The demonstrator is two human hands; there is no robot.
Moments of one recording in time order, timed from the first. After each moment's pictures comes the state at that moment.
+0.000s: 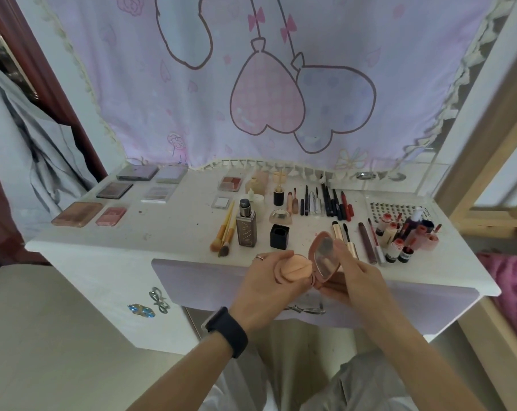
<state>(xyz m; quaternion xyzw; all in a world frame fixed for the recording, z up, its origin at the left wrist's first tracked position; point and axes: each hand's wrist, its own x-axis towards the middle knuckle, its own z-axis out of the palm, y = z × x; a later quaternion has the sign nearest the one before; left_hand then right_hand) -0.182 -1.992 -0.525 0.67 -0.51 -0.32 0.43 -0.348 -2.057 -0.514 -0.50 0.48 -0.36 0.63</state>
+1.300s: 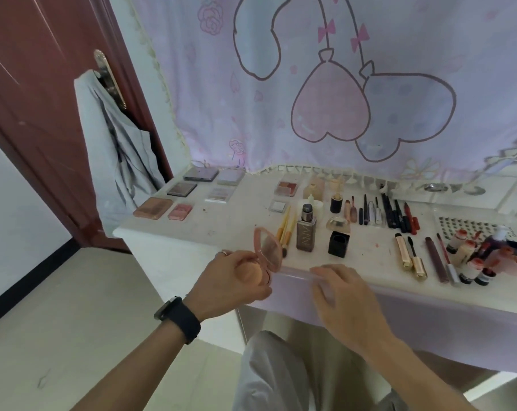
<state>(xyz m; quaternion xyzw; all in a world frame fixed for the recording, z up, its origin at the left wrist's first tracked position) -0.055 -1.913 -0.500 0.79 -0.49 -0.22 0.30 -0.271 -2.030 -0.560 -0.88 0.34 -0.29 0.18</state>
